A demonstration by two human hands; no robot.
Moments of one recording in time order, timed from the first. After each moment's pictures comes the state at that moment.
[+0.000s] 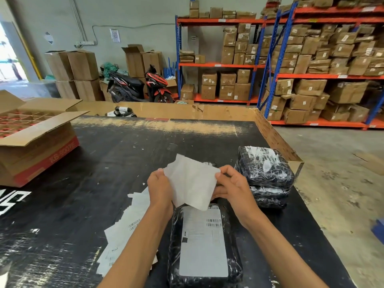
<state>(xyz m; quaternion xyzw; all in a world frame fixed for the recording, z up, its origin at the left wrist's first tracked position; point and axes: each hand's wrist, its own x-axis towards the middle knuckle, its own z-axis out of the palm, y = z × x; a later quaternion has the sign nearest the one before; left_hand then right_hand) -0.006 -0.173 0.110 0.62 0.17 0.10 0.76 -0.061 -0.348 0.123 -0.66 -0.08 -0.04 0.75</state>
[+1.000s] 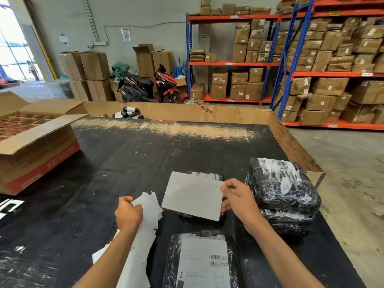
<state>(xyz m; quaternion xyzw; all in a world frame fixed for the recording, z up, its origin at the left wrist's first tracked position) 0.093 -0.078 -0.008 0.81 0.34 0.12 0.47 0.044 -0.376 0.073 -0.77 0.04 -0.03 0.64</state>
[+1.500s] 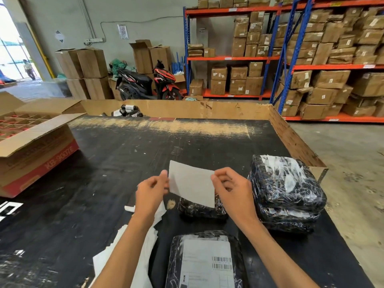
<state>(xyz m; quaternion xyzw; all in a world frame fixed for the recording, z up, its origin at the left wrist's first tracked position) 0.069 -0.139 0.085 0.77 0.14 0.08 0.62 0.041 -0.351 0.086 -0.79 -0.07 -0.24 0.56</state>
